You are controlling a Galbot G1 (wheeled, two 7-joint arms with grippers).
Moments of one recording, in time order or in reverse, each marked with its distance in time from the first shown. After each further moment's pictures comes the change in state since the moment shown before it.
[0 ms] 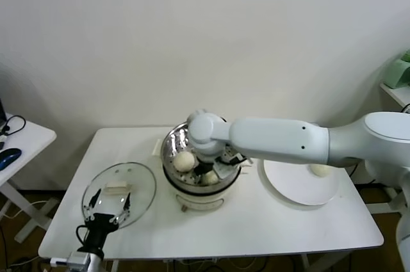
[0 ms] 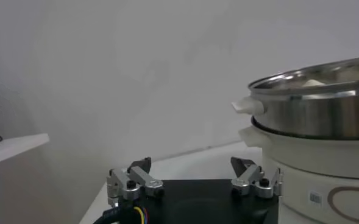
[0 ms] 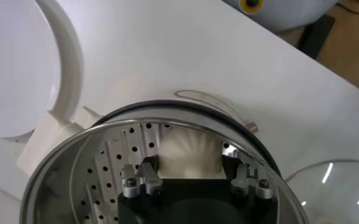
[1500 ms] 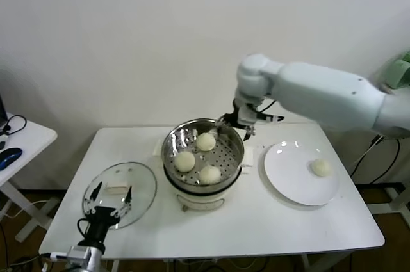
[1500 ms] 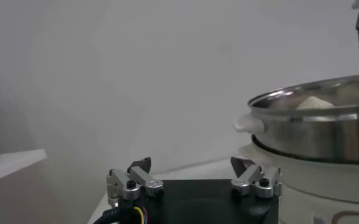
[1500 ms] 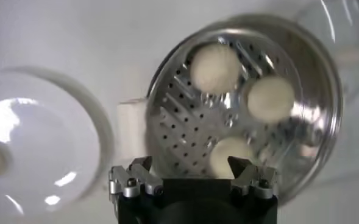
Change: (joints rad) left arm -0.025 0.004 0.008 -0.030 -0.004 0.009 0.002; right arm 0.222 -0.200 -0.024 -0.203 0.539 -0.345 -0.031
